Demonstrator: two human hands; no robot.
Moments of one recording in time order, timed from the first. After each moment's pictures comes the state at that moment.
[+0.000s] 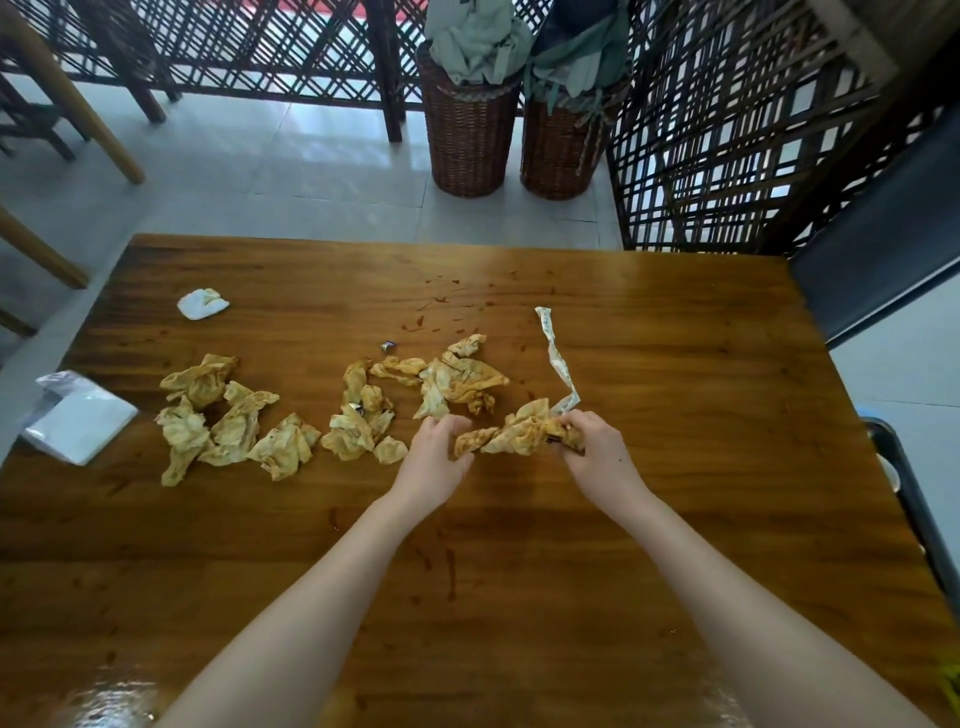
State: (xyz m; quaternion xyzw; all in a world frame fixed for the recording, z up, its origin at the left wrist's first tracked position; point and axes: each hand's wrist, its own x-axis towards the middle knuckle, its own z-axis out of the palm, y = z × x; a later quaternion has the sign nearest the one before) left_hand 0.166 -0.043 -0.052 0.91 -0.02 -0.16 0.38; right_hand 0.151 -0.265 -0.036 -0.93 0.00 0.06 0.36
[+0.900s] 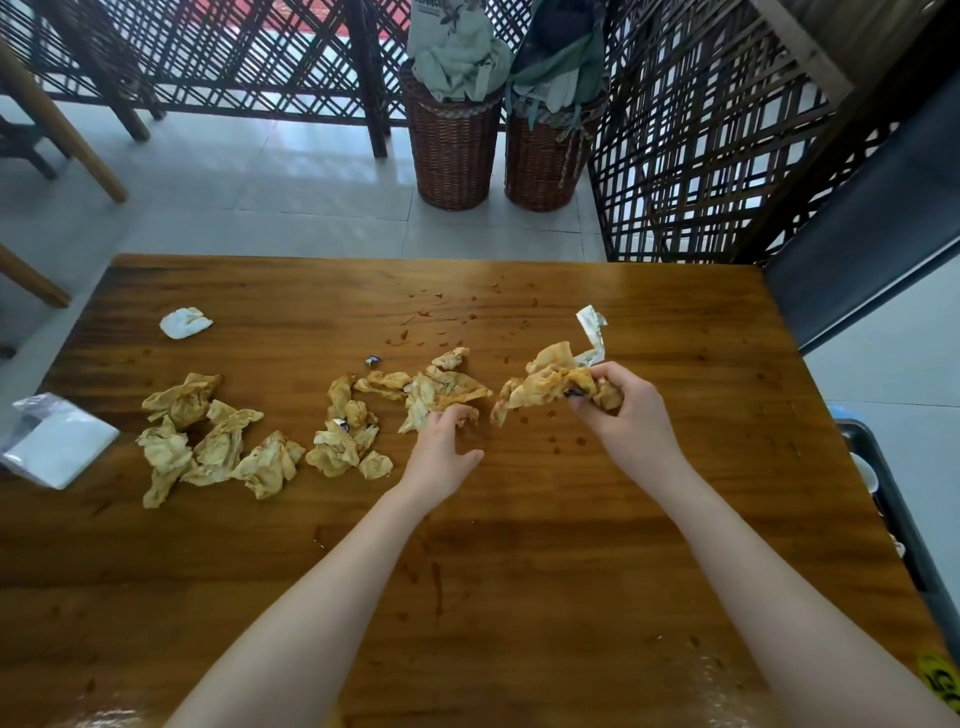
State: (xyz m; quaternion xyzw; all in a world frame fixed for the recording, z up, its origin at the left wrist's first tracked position) left_hand 0.187 -0.071 -0.048 0.90 -0.01 -0.17 0.39; right_hand 0.162 -0.288 0.053 -0.88 0.00 -0.04 0.48
